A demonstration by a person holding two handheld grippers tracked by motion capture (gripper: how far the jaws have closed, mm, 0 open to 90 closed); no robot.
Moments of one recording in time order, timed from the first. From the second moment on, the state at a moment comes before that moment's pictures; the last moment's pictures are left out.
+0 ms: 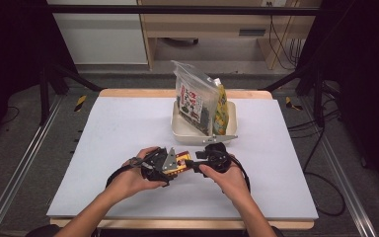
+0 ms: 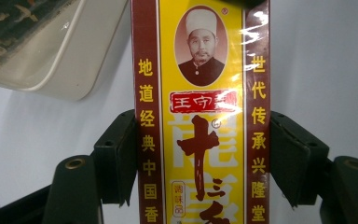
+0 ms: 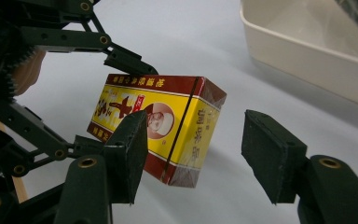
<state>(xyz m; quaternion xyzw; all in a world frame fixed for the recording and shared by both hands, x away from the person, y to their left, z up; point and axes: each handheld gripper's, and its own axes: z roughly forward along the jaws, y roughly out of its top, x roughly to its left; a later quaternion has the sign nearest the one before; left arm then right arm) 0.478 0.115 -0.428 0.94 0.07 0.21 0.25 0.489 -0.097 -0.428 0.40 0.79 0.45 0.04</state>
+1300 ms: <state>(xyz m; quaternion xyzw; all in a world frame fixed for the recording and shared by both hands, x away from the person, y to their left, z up) 0.483 0.110 -0.418 0.93 0.07 0.24 0.28 0.509 -0.103 -0.423 0.44 0.74 0.50 -0.08</state>
